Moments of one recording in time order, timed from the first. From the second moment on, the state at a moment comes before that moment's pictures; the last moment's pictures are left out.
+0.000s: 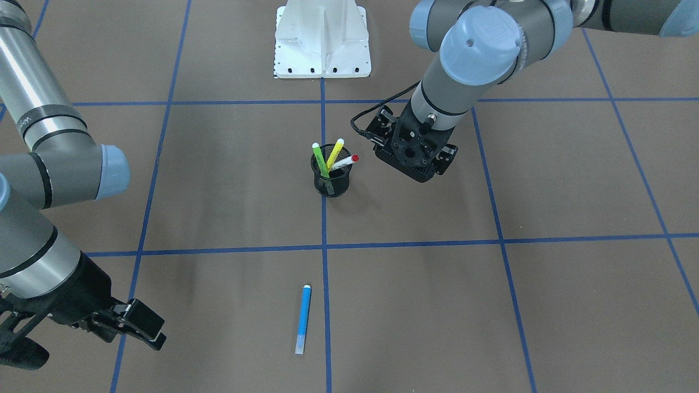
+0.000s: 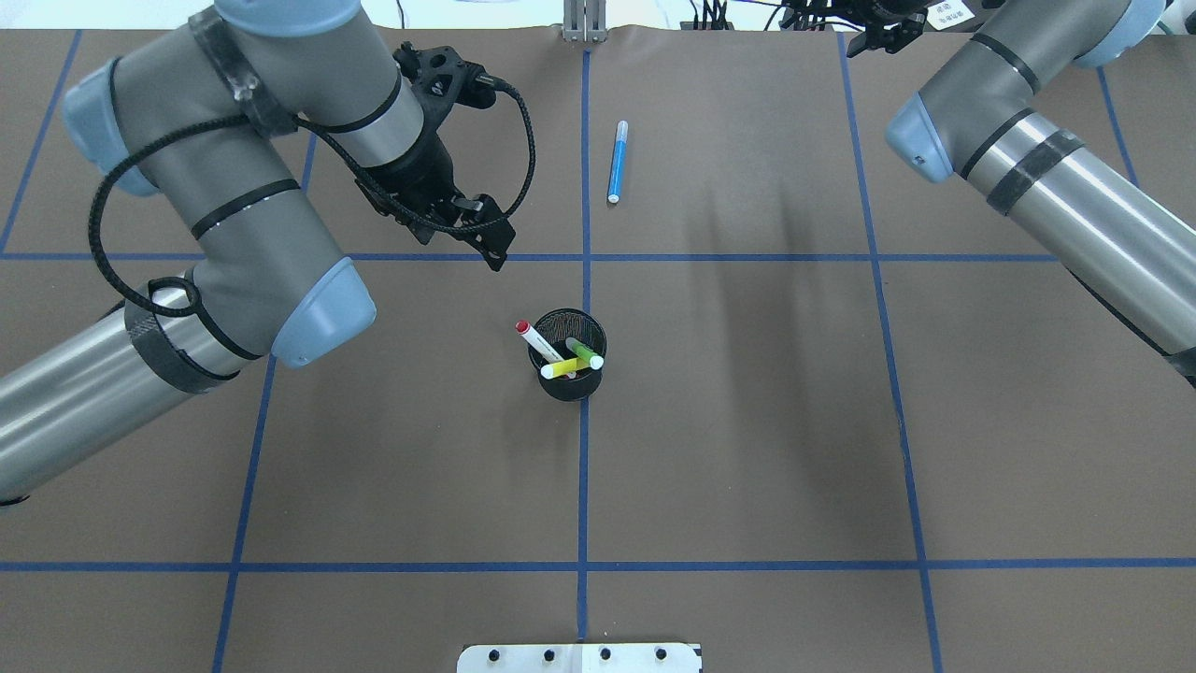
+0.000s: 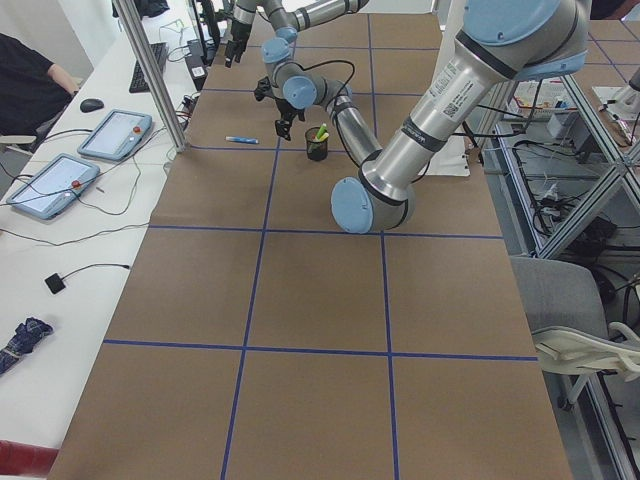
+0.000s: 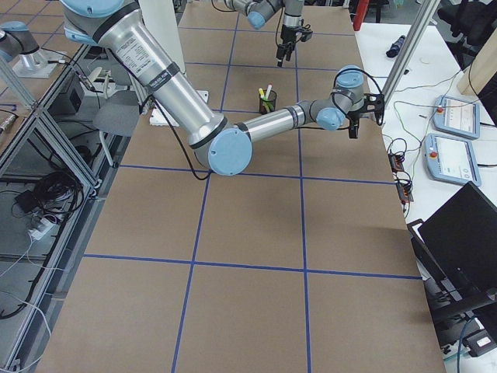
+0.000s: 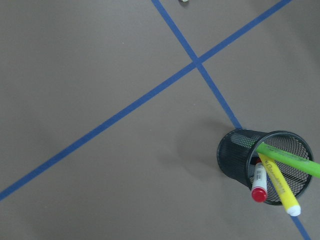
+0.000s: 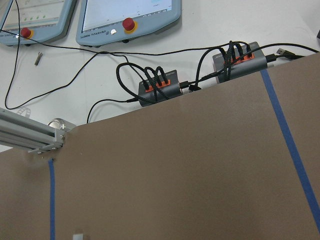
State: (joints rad) left arm -0.79 -2.30 -1.65 -1.60 -2.27 -0.63; right arm 1.07 -0.82 1.15 -0.92 2.10 1.21
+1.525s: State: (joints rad) left arm -0.69 -2.24 -1.59 -1.95 -2.27 -1.02; right arm 1.07 -0.83 1.15 -0.92 2.16 1.20
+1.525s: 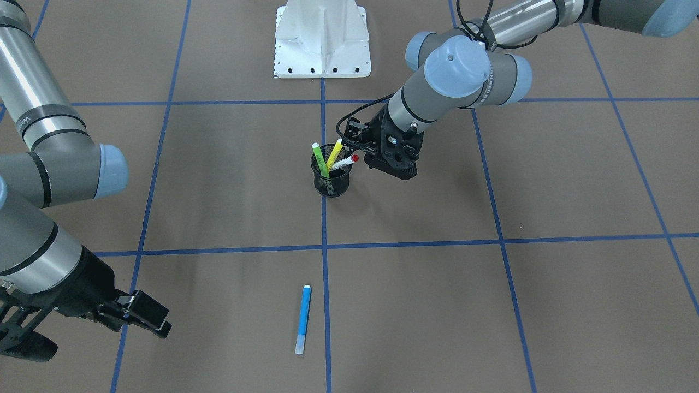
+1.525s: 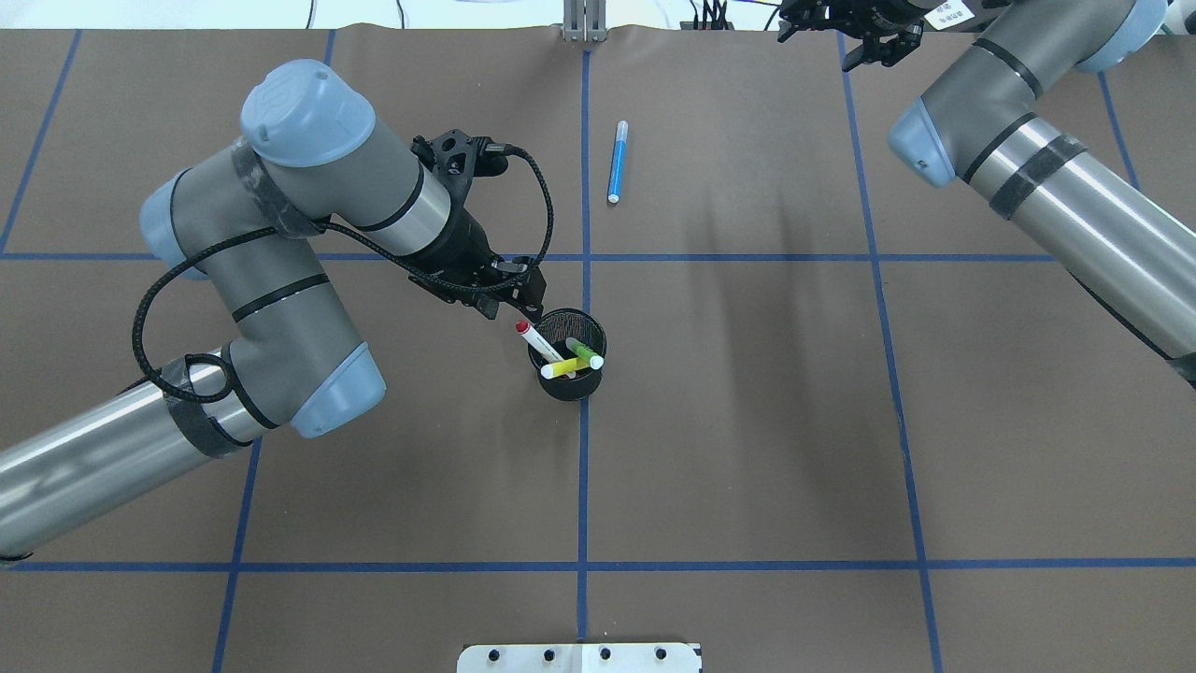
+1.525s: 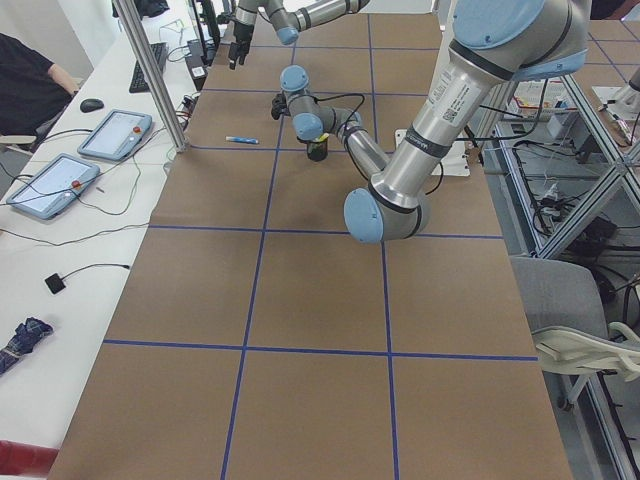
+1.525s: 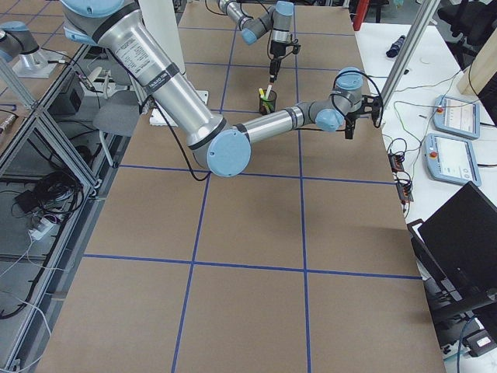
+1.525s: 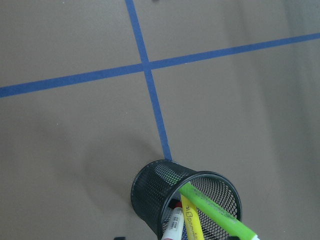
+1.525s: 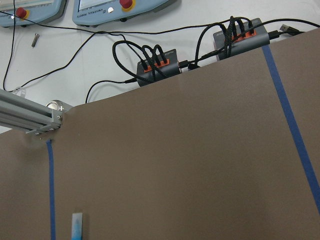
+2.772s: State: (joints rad) left arm -0.67 -2.23 -1.59 -1.96 -2.27 -1.02; right arm 1.07 -0.83 1.16 -0.92 2.16 1.20
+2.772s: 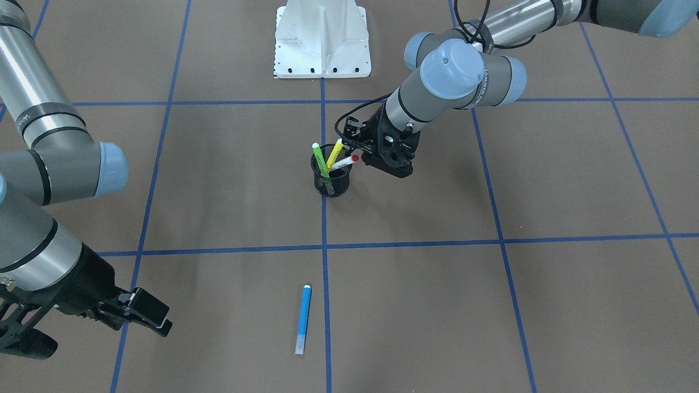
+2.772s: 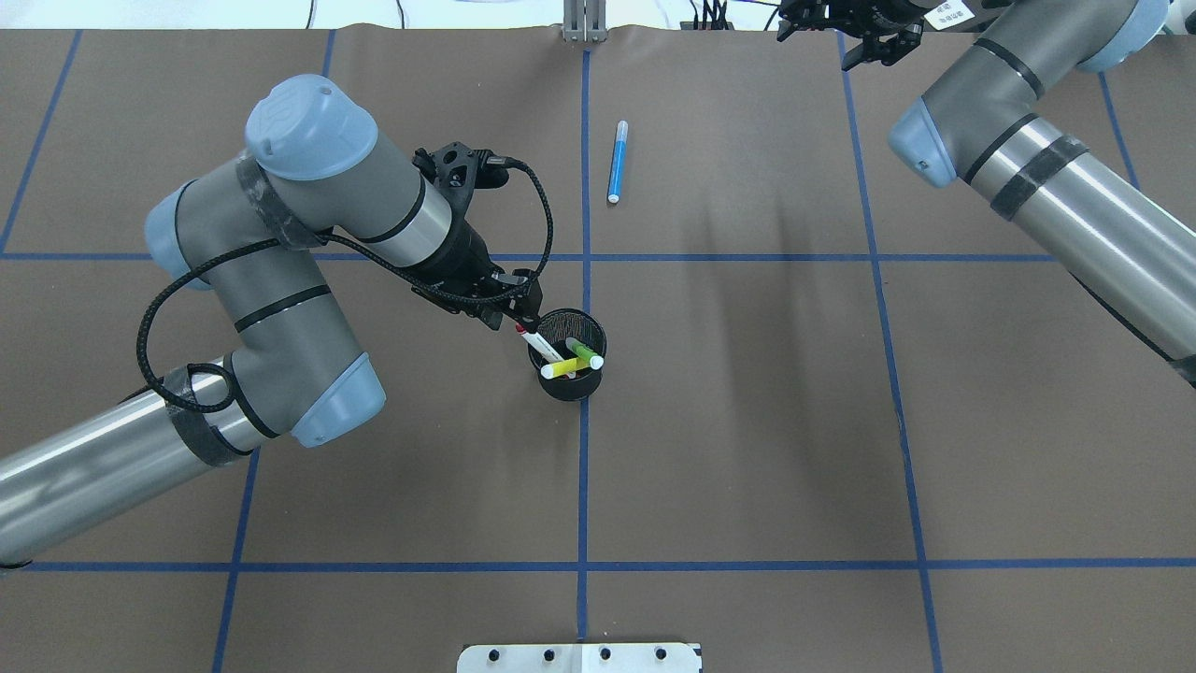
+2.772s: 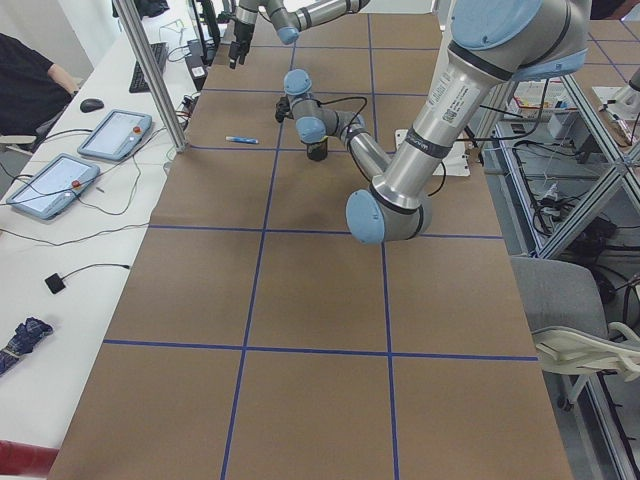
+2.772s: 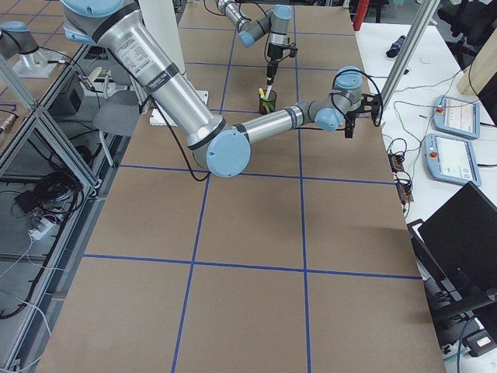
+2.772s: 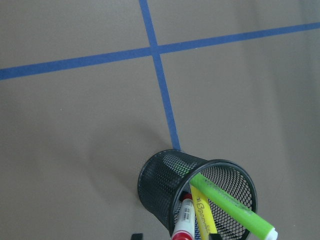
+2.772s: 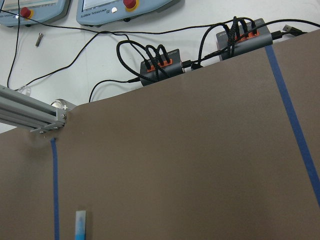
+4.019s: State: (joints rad) left arm -0.64 -2.23 -1.58 -1.96 -2.26 -1.03; right arm 1.07 -0.84 1.16 -0.92 2.16 1.19
